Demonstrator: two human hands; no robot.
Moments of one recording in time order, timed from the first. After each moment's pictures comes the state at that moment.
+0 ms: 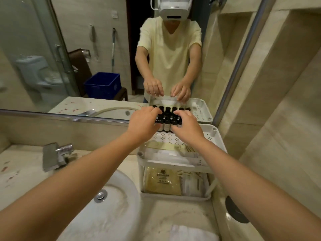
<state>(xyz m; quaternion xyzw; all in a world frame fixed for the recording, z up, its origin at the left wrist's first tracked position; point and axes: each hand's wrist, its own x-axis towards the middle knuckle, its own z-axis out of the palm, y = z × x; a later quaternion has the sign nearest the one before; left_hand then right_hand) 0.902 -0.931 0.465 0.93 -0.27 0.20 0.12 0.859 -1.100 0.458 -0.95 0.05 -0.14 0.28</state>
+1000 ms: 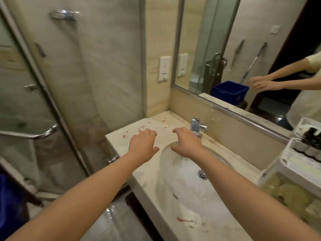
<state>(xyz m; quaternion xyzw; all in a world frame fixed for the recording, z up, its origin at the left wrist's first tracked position) 0.616 -0.554 0.404 0.98 0.18 0.07 0.03 0.719 -0.699 0.425 -0.93 -0.36 0.04 0.12</state>
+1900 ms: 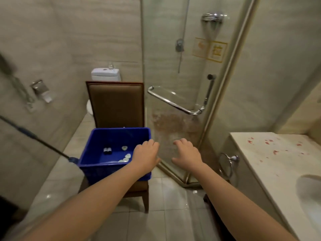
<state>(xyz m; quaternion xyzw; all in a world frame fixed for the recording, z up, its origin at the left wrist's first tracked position) 0.131 -0.340 0.355 0.89 0.45 0.03 0.01 0.292 -0.401 0.370 -0.76 -0.64 0.09 0.08</state>
